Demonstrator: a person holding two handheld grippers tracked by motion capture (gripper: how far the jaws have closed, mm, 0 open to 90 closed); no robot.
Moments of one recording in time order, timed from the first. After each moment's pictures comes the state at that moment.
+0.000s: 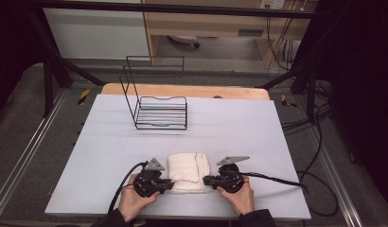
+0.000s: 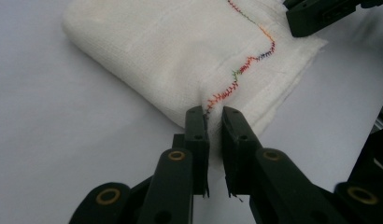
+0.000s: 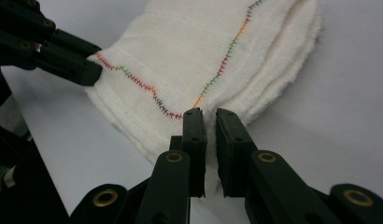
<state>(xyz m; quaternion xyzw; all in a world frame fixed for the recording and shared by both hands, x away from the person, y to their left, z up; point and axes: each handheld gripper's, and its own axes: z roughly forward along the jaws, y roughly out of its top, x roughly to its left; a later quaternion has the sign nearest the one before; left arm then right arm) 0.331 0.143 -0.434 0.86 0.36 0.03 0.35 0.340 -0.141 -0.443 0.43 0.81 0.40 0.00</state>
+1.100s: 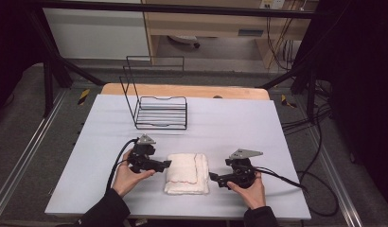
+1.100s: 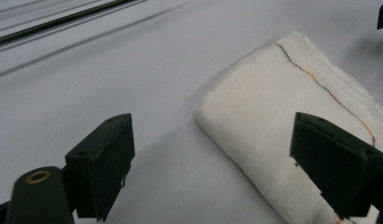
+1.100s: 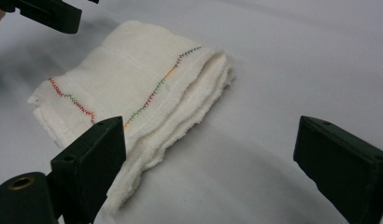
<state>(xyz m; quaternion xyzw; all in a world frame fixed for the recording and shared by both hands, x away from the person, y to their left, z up) 0.403 0.160 -0.425 0.83 0.41 0.08 0.38 0.358 -0.177 -0.436 0.41 0.80 0.43 0.08</state>
